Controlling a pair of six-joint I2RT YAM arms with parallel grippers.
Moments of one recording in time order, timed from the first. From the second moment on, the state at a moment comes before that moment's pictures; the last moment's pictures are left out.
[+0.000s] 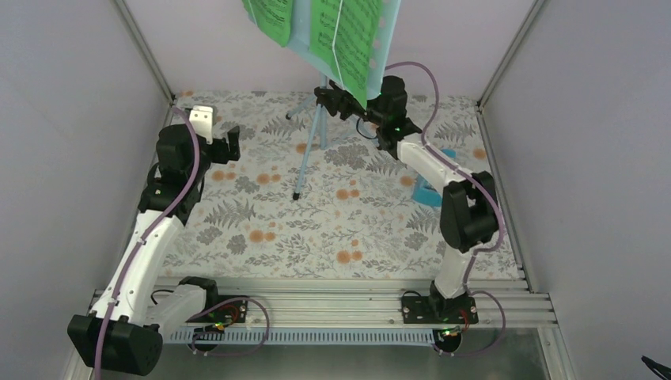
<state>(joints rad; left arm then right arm) -0.14 0.97 0.97 -0.28 -0.03 0.00 0.42 1.82 1.45 0.38 -0.58 0.29</state>
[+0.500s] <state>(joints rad) -0.13 0.98 0.96 -0.28 0.04 0.01 0.43 1.97 1.68 0.33 -0.56 0.09</state>
